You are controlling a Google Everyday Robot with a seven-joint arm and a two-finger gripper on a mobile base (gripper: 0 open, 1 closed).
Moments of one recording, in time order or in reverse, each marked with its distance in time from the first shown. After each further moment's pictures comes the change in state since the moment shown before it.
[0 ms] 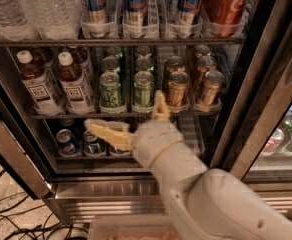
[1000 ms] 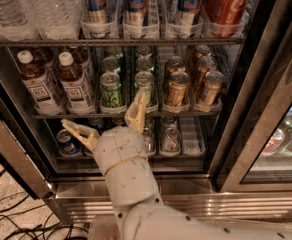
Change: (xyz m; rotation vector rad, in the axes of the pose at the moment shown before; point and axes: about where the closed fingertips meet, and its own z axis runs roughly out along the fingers) arm -0.008 0.047 0.024 0.228 -0.089 -0.295
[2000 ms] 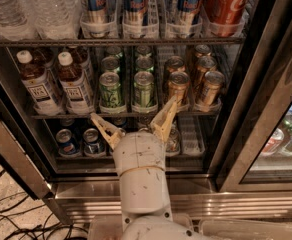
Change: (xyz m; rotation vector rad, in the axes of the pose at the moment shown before) arm 0.010 -0.059 -0.028 0.255 0.051 -0.028
